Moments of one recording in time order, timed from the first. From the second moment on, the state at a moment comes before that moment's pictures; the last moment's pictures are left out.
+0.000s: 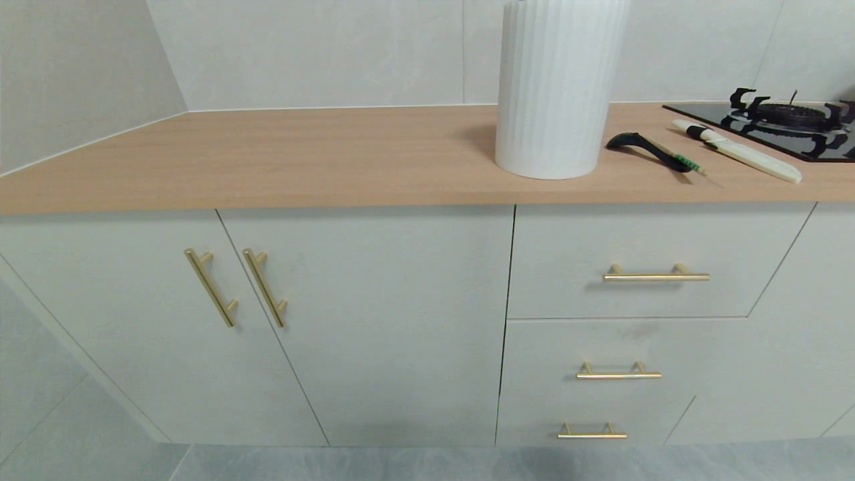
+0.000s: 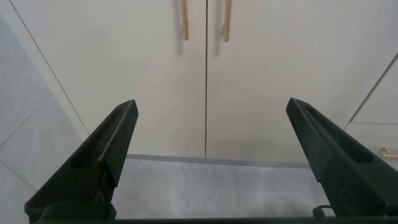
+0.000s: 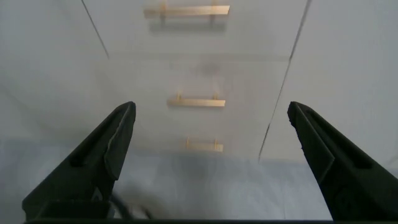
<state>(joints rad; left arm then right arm) 0.01 0.00 0.00 0.00 0.05 -0.01 0.08 0.48 -0.31 0.02 0.04 0.04</state>
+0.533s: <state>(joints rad) 0.01 0.00 0.00 0.00 0.05 -0.01 0.14 1.31 -0.54 -0.09 0.05 -0.01</state>
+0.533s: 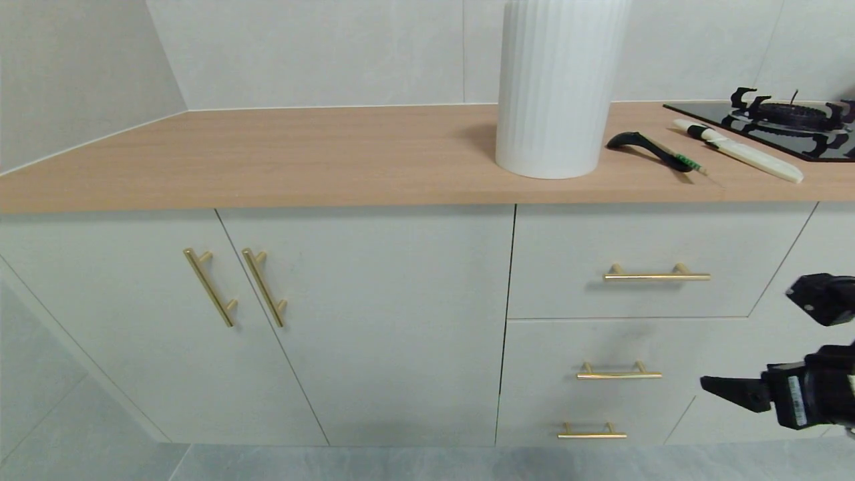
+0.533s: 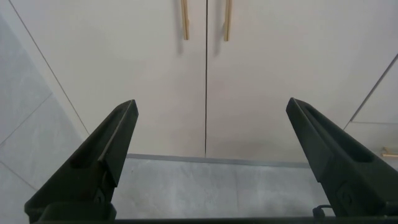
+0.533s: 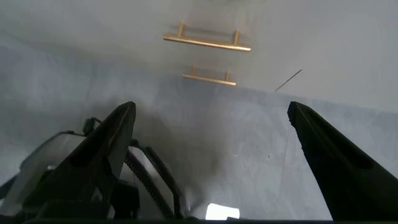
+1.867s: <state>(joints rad) 0.01 0.00 0.00 0.00 0.05 -0.01 0.22 2.33 -0.44 -1.38 -0.24 0.05</state>
